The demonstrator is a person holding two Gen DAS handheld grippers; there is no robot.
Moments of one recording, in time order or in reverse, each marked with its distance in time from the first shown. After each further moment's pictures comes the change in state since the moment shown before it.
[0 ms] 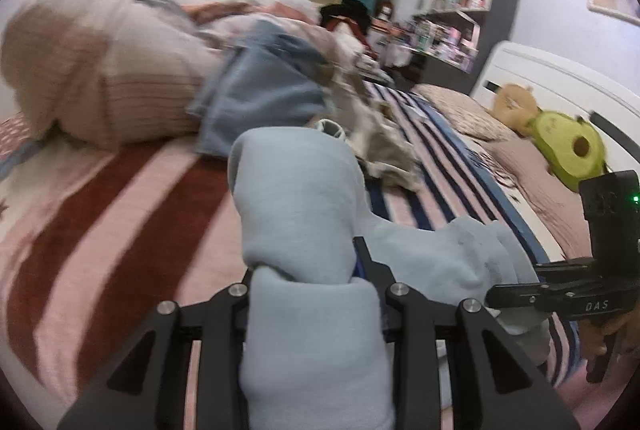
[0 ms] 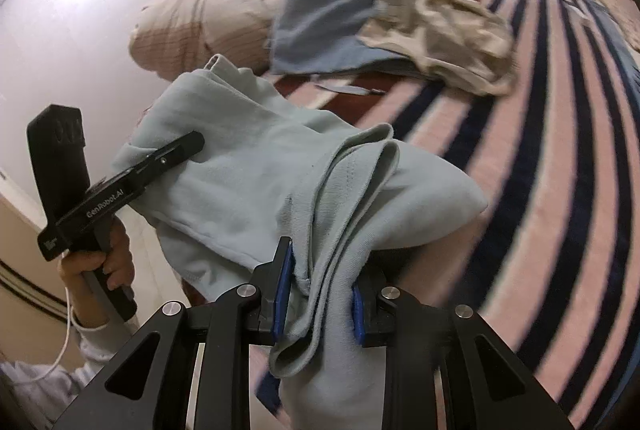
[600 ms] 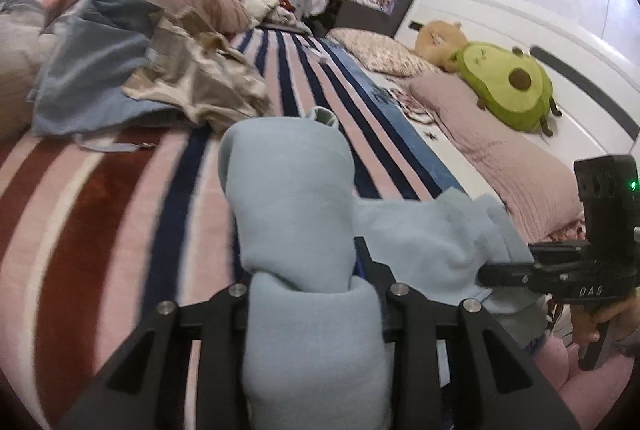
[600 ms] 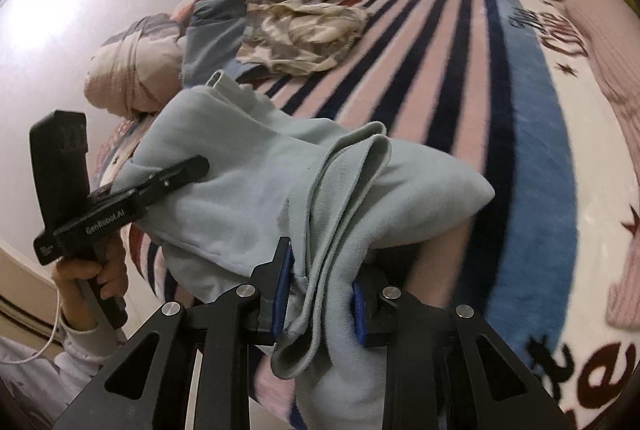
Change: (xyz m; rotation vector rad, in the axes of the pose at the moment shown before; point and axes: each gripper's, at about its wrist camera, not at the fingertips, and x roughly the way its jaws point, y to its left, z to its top) left arm 0.057 -0.172 -0.033 0.131 0.165 -0.236; right arm -0.118 -0.113 -0.087 0.164 -0.064 -0.150
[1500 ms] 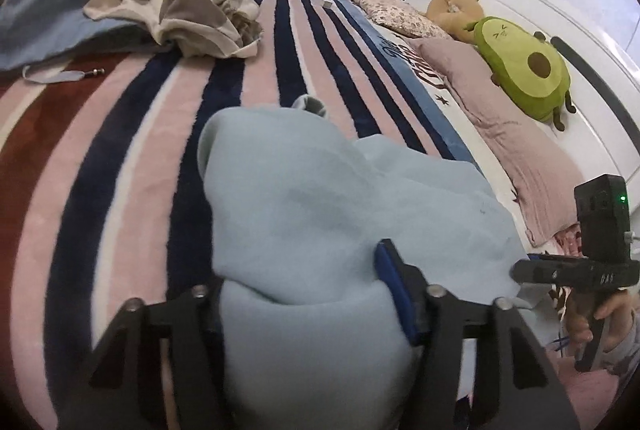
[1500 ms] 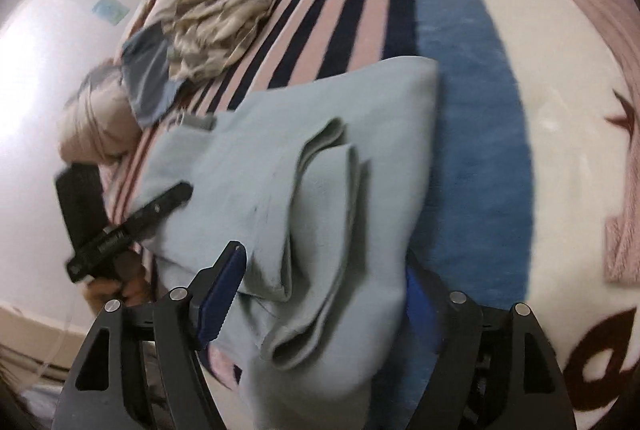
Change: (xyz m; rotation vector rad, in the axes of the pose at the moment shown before) left arm 0.082 -0.010 -0.015 -0.092 0.186 -0.063; right arm 0.007 -0.099 -0.016 0.280 0.086 0.030
